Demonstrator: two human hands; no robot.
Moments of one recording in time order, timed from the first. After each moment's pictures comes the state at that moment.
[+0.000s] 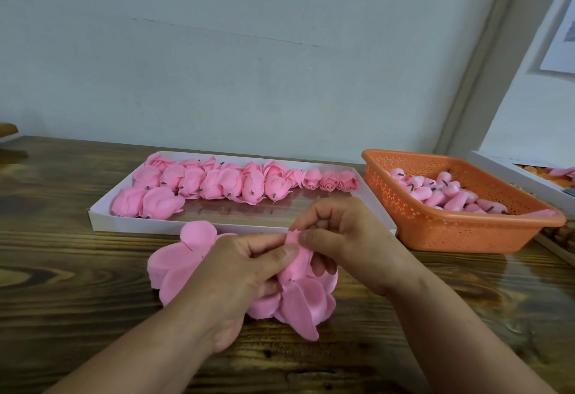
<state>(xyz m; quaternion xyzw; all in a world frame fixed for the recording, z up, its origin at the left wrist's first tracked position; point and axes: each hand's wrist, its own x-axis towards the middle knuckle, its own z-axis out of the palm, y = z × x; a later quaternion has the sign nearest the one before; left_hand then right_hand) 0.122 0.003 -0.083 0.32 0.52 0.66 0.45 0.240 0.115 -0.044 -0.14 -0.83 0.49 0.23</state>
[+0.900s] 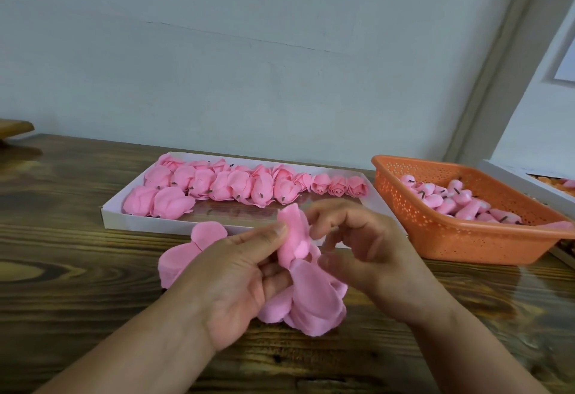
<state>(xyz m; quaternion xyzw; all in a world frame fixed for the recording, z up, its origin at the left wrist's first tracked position) 0.120 -0.007 -0.064 0.17 0.38 0.73 0.55 0.252 0.108 -0.054 -0.01 -0.84 0.43 0.32</state>
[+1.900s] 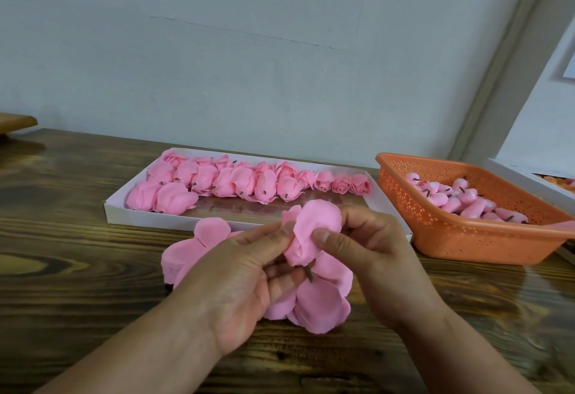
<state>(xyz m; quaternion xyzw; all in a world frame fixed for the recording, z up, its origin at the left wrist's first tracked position) 0.123 -0.007 -0.067 0.18 0.41 0.72 0.52 0.241 0.100 -0.065 -0.09 -0.75 0.54 0.37</state>
